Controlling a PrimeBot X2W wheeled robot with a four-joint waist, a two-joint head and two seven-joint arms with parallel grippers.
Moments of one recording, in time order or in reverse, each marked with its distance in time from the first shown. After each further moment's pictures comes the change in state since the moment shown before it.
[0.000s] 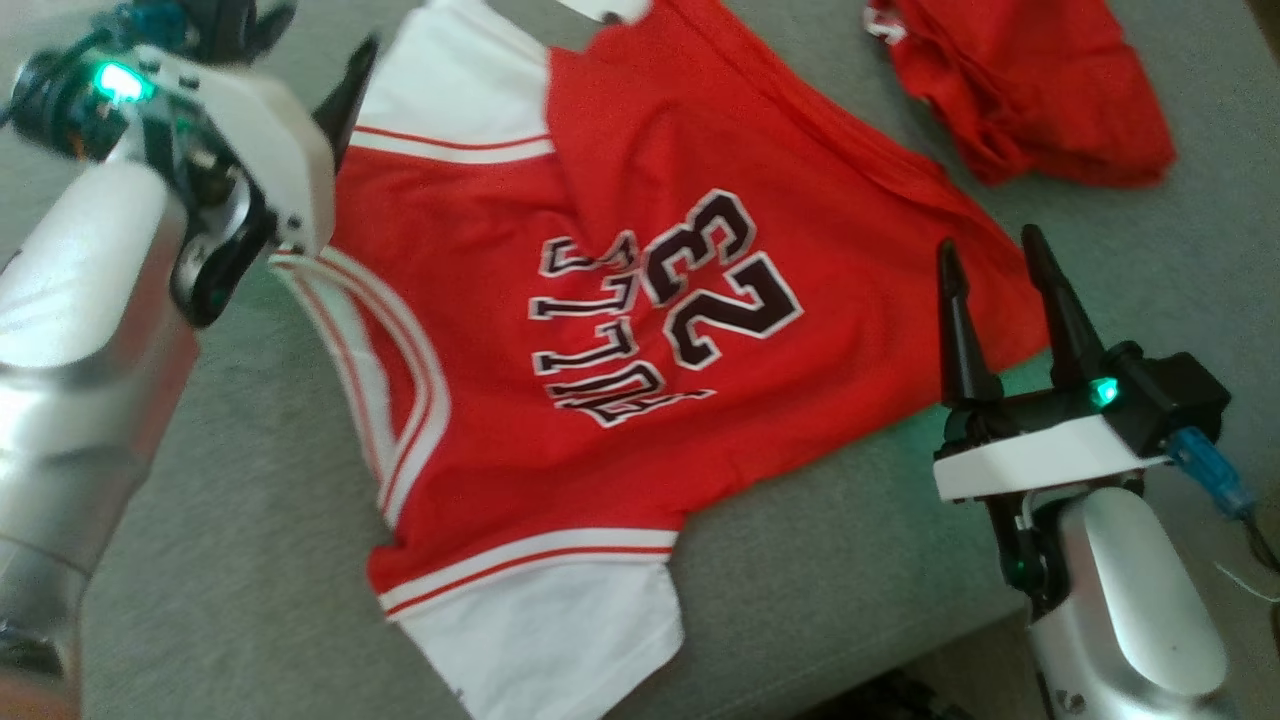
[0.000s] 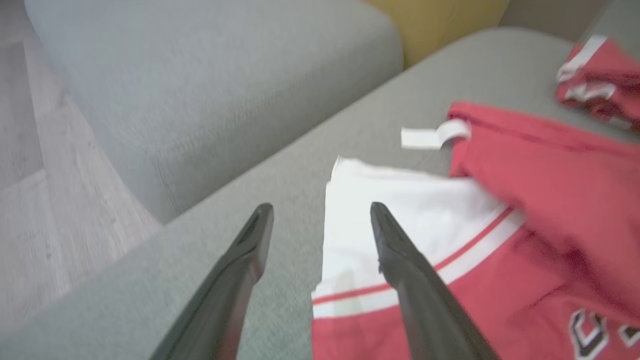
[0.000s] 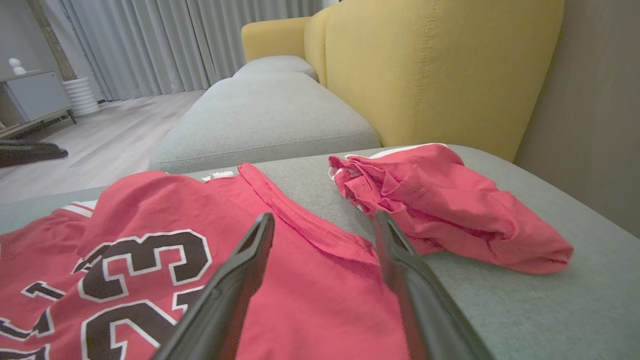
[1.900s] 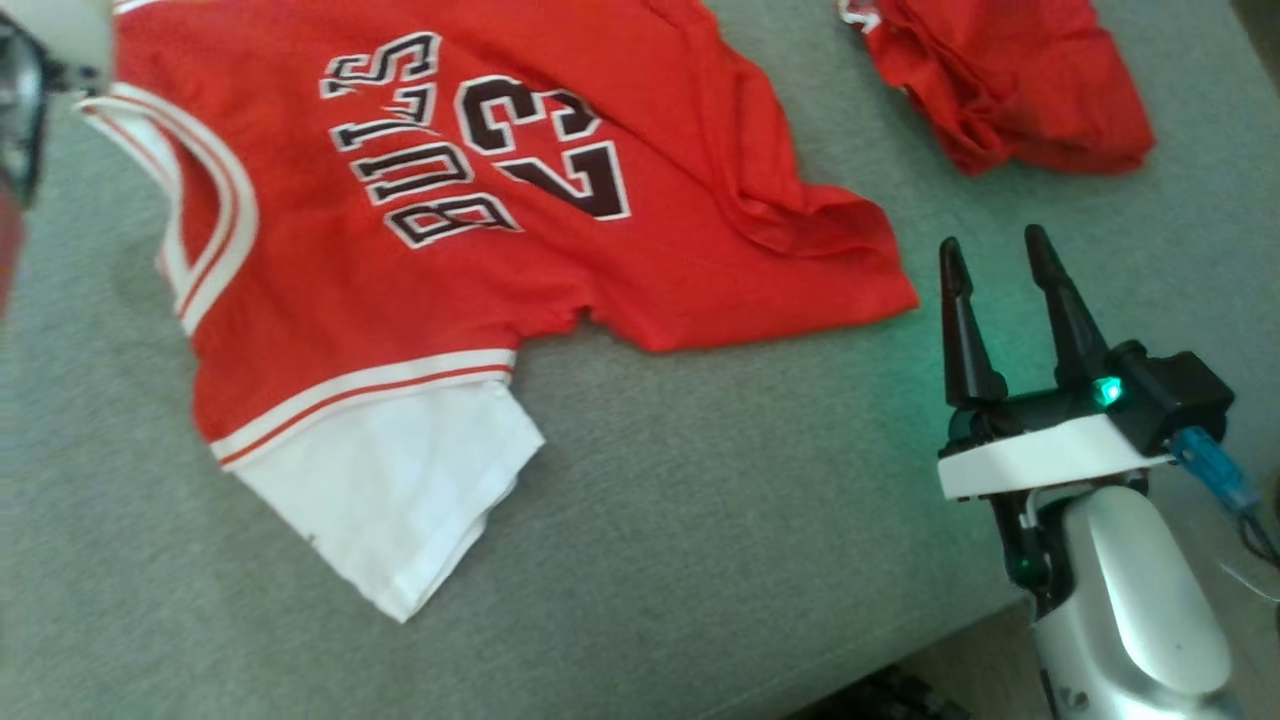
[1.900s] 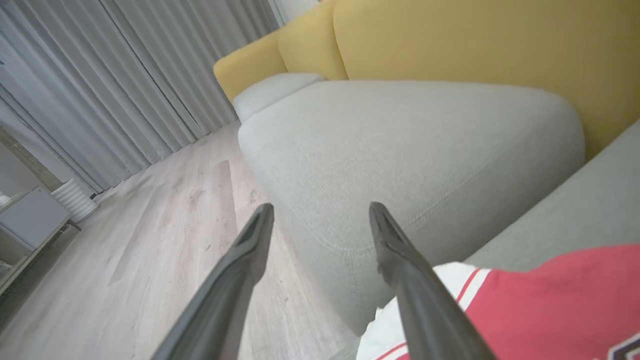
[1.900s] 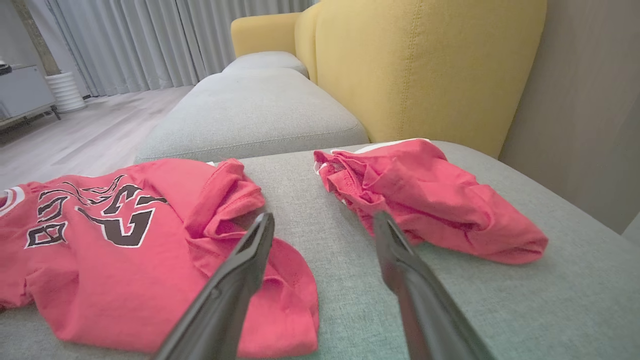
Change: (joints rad) left arm -0.307 0.066 -0.268 0.409 -0.002 0.230 -0.415; right arm -0.003 0.000 0.003 0.007 0.003 0.000 -0.003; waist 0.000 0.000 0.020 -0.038
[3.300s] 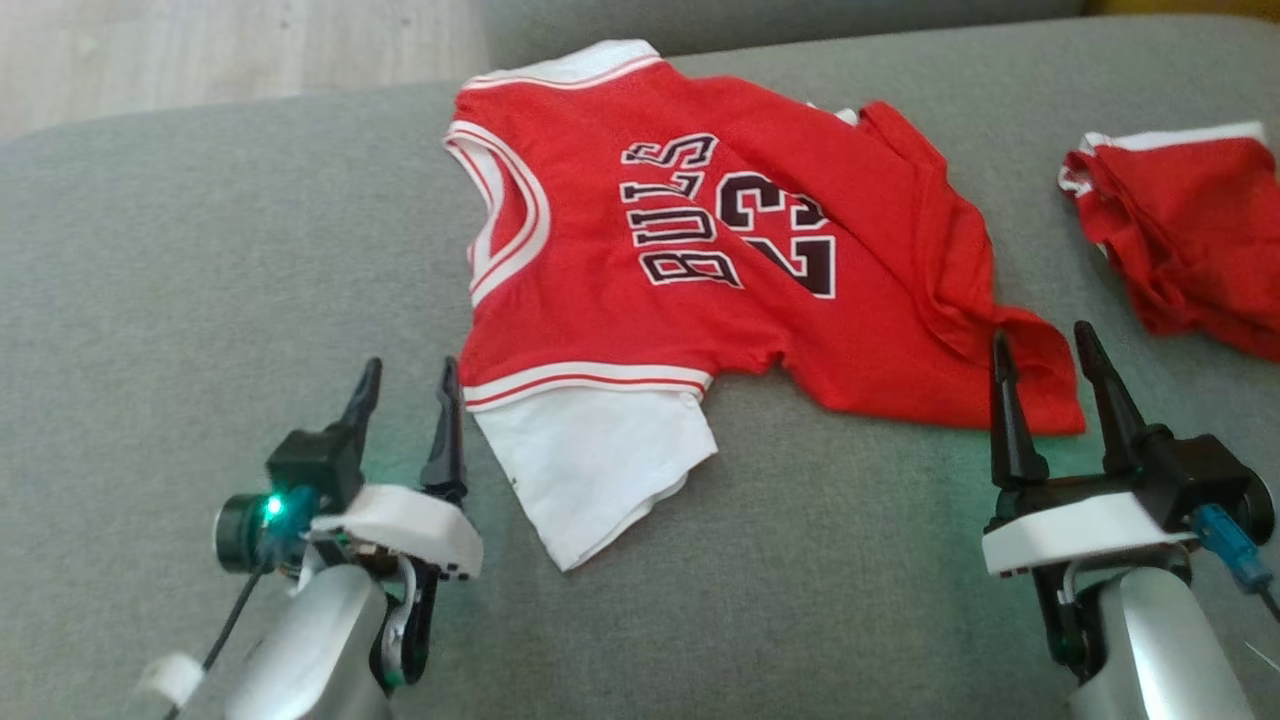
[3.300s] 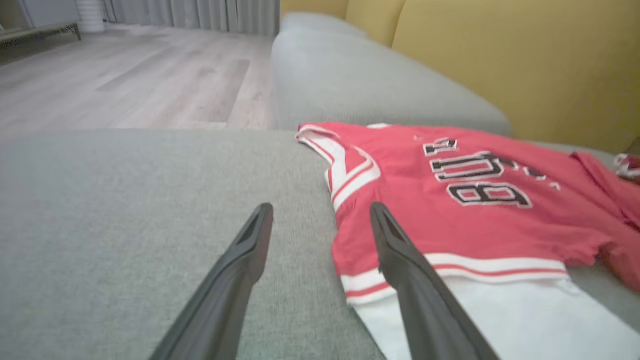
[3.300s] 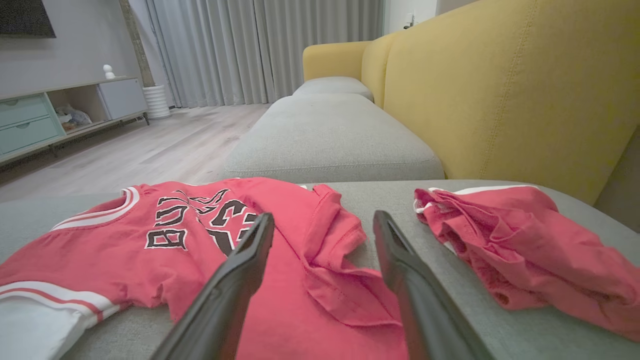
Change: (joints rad) left arm 1.009 -0.286 0.499 -0.609 0.083 0.056 -0.086; right arm 0.128 0.000 -0.114 0.014 -0.104 0.000 -0.001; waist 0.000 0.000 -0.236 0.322
